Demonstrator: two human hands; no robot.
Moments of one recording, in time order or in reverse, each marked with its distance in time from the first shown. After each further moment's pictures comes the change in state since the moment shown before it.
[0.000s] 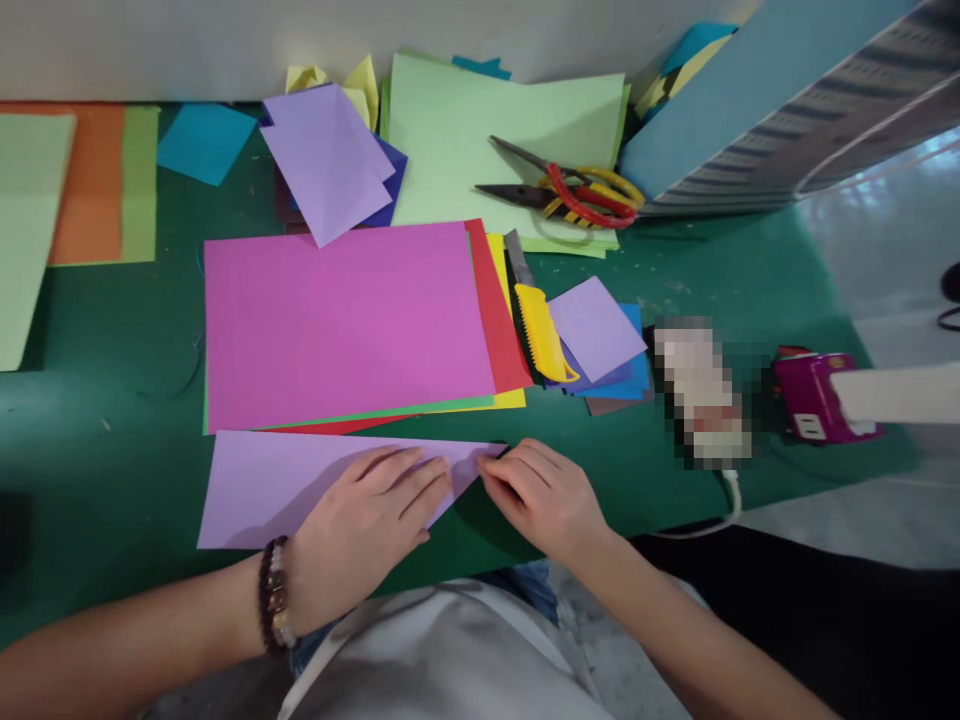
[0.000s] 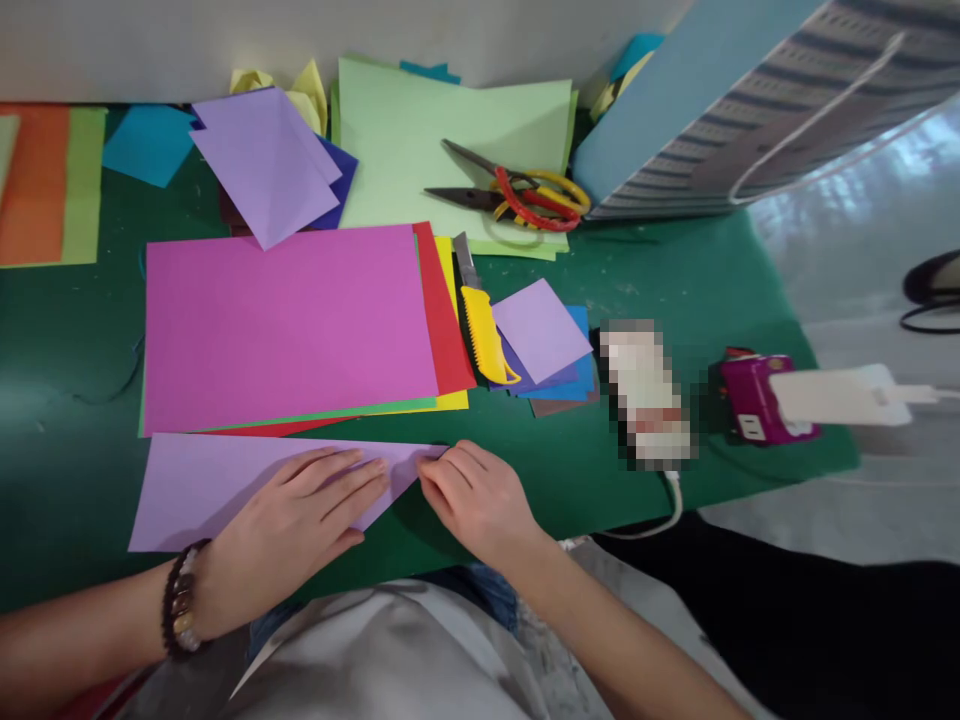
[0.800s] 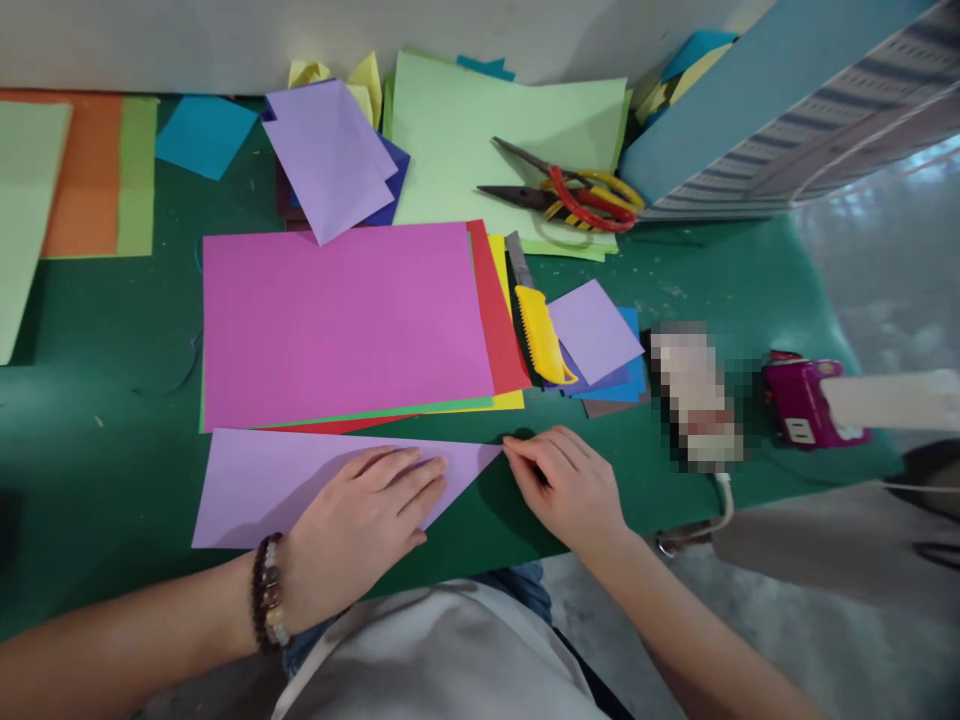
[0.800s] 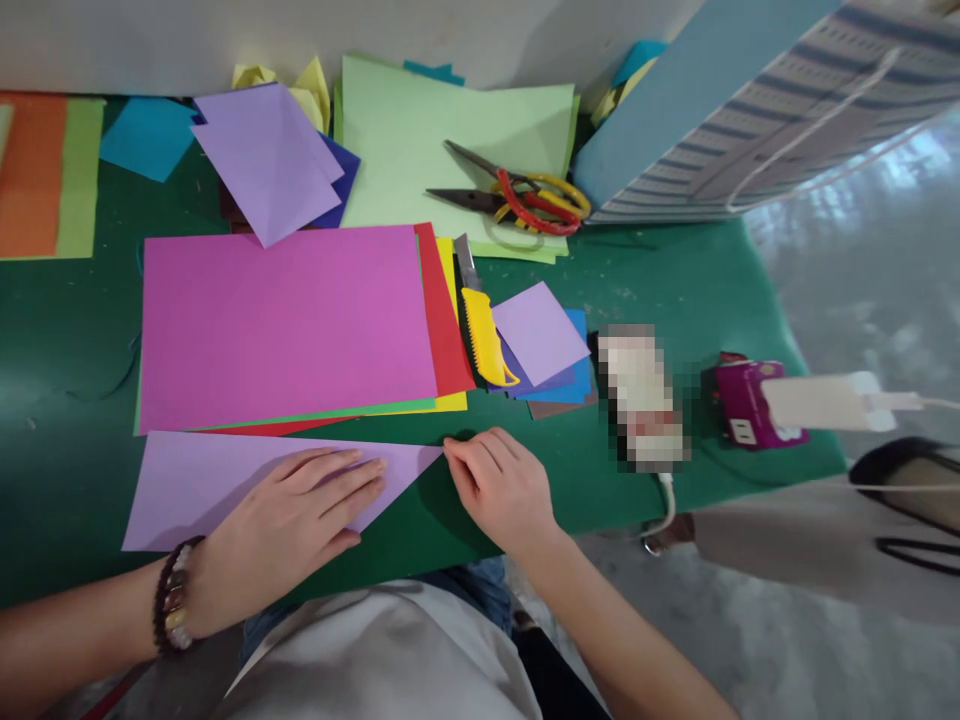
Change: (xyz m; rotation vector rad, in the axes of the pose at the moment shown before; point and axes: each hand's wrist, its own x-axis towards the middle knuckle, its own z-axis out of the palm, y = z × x) left_hand 0.000 -0.003 0.000 -0.042 -0.015 0.014; right_hand -0.008 0.017 -0.006 -0.073 0.040 0.112
